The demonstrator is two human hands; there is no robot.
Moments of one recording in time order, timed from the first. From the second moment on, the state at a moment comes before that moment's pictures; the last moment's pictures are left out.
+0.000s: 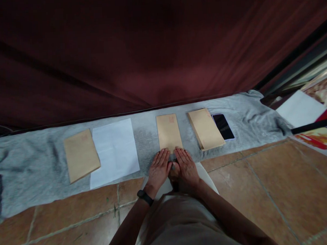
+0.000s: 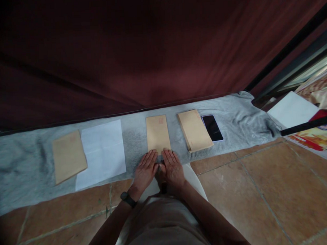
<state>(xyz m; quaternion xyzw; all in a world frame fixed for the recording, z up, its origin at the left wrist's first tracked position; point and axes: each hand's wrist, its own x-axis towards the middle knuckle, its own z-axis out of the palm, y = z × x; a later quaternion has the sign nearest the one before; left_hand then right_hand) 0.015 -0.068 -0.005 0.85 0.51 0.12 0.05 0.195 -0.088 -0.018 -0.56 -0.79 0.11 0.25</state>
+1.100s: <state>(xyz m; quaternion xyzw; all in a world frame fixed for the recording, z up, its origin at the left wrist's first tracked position) 0.065 0.047 -0.012 0.84 0.52 0.14 0.05 0.205 -0.089 -0.025 -0.57 -0.78 0.08 0.25</state>
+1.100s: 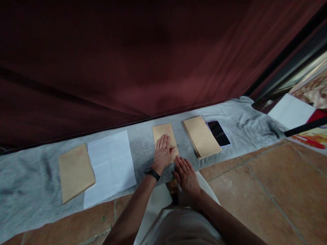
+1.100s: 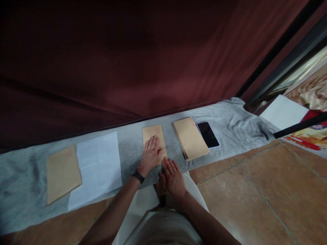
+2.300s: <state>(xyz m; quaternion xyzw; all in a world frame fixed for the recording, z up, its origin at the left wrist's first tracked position) 0.026 -0.070 -0.008 0.88 0.45 0.12 0.06 0.204 -0.088 -0.018 -0.56 -0.79 0.08 0.24</state>
